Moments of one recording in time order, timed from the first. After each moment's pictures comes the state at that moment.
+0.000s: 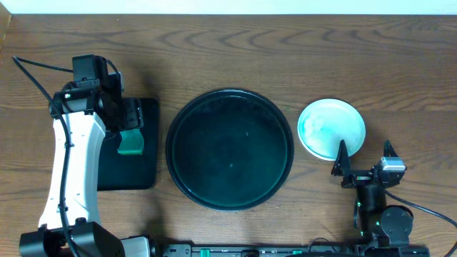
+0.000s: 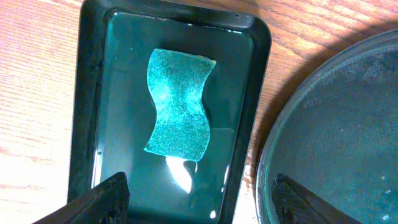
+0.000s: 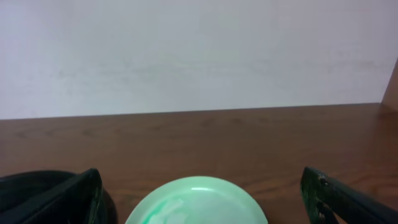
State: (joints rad) left arm 0.16 1.49 1.28 -1.05 0.00 -0.03; right arm 0.04 0.01 0.03 0.02 0.03 0.08
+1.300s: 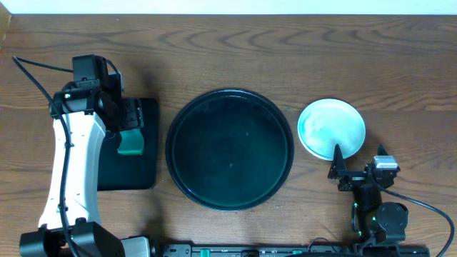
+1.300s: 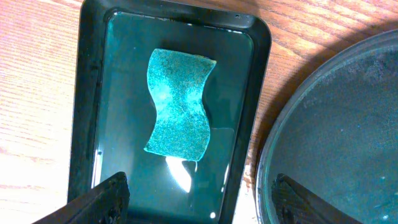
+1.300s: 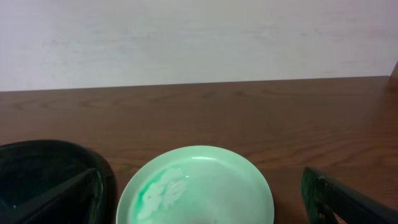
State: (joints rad) left arm 0.16 1.49 1.28 -1.05 0.00 -0.03; right arm 0.04 0.01 0.01 -0.07 0.02 0.08
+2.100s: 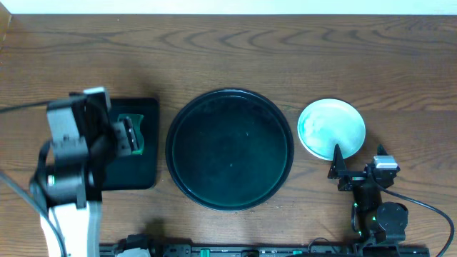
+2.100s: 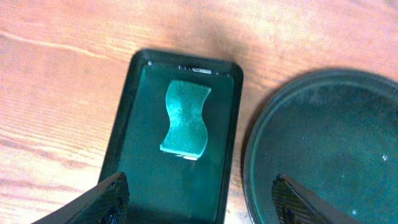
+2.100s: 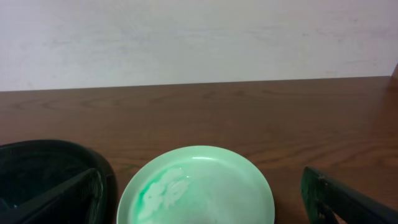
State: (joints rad) left arm 0.16 0.97 1.11 -1.00 0.00 -0.03; right arm 0.04 0.01 0.01 -0.07 0.02 0.08
